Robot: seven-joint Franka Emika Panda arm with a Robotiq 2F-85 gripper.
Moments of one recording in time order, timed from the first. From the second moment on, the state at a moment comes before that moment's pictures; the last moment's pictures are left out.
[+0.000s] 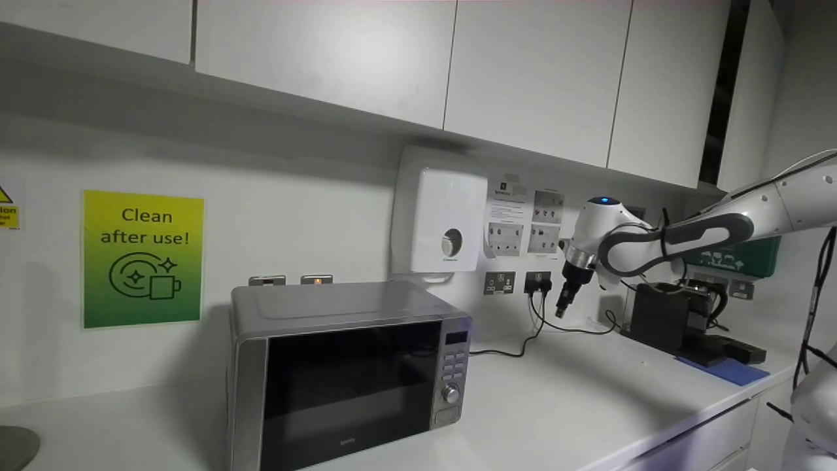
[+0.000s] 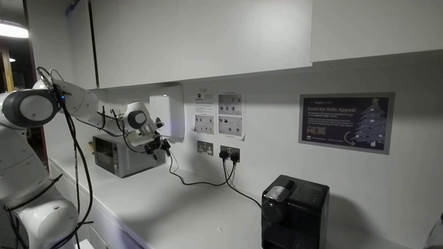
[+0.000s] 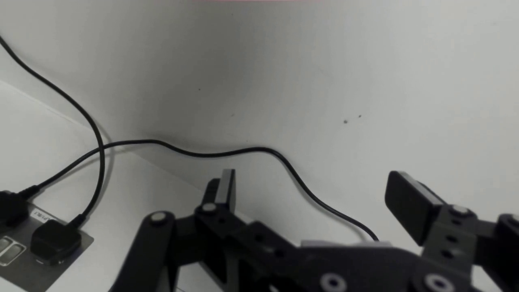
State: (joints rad) arm 0.09 -0.33 0.21 -2.31 -0.26 2.26 -0.02
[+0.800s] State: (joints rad) arm 0.08 -0.16 0.19 -2.15 -0.61 2.34 -0.03
